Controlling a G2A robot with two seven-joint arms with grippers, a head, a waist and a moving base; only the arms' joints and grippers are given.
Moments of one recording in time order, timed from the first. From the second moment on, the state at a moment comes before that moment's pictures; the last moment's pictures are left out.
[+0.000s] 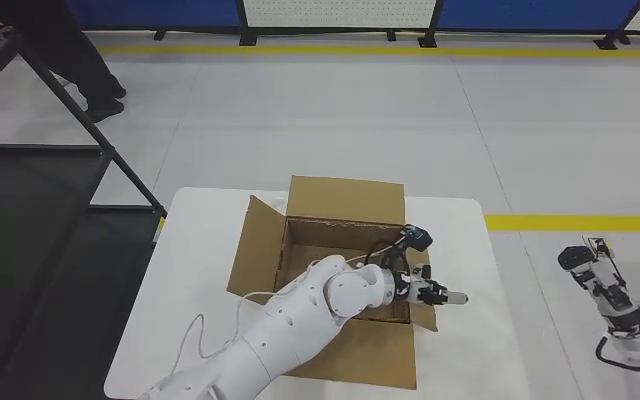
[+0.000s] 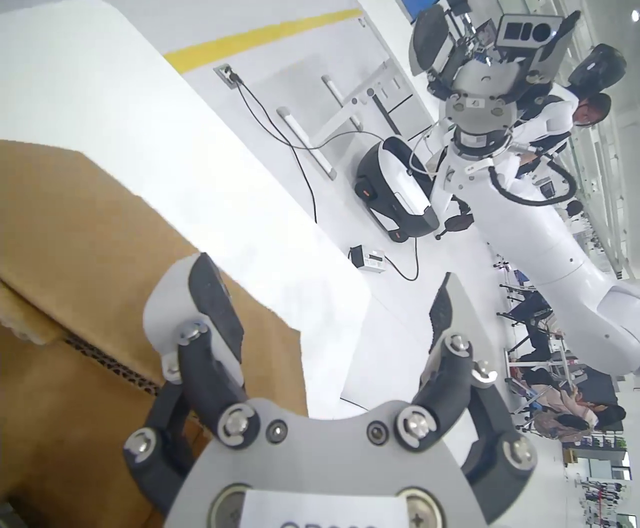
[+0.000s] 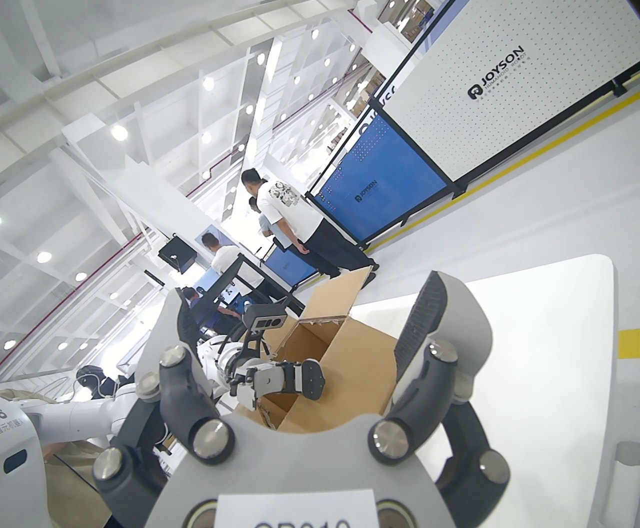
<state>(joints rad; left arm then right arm) 0.36 -1.65 -0.44 -0.79 0.17 -0.39 -0.53 -1.12 -0.93 1.78 -1.02 0.49 -1.01 0.81</state>
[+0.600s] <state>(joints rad) 0.31 -1.72 -0.49 -0.69 0.14 -0.53 -0.51 -1.09 -0.93 1.75 -0.99 0.52 -1.01 0.81</state>
